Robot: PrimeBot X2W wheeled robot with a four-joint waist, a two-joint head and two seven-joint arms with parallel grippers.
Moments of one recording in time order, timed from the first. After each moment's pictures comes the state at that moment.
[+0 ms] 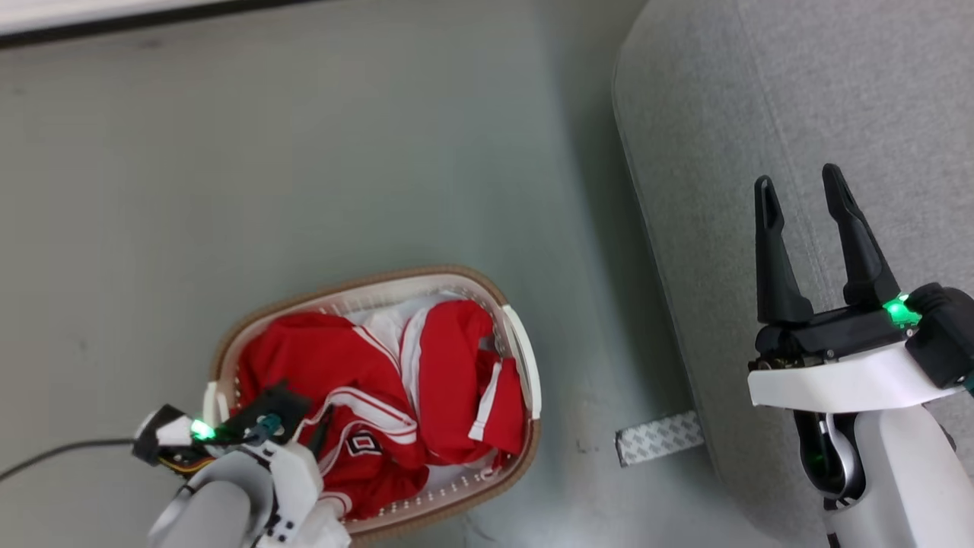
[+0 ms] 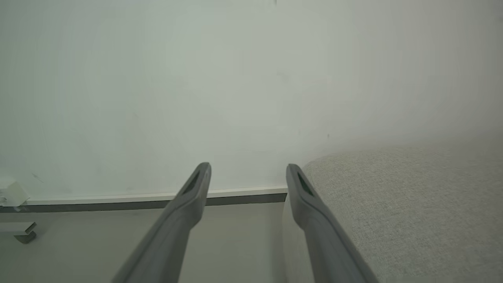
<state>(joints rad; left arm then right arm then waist) -0.58 0.21 -0.32 1.01 0.18 -0.11 -0.26 -0.44 -0.05 0.14 0.11 0.32 0.13 -0.26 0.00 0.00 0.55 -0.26</state>
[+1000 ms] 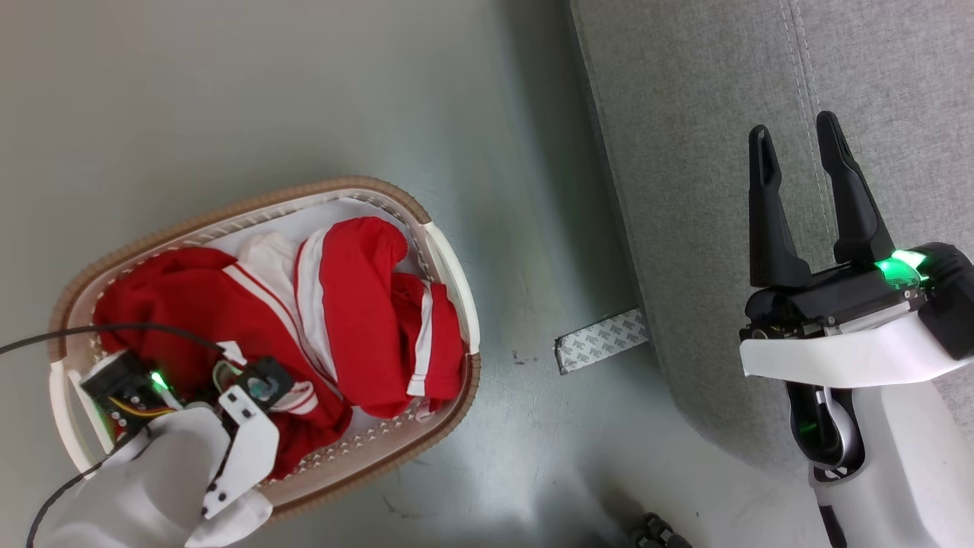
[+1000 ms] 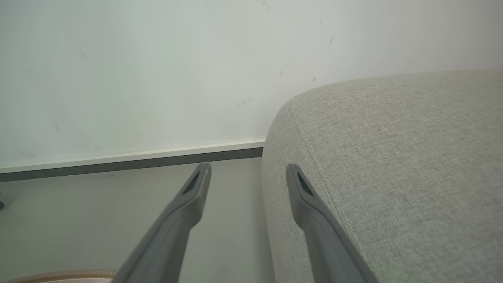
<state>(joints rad) -0.82 0.30 -0.58 1.28 0.36 -0.13 0.00 -0.51 -0.05 0.19 0.07 0.41 0.13 -0.26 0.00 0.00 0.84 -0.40</state>
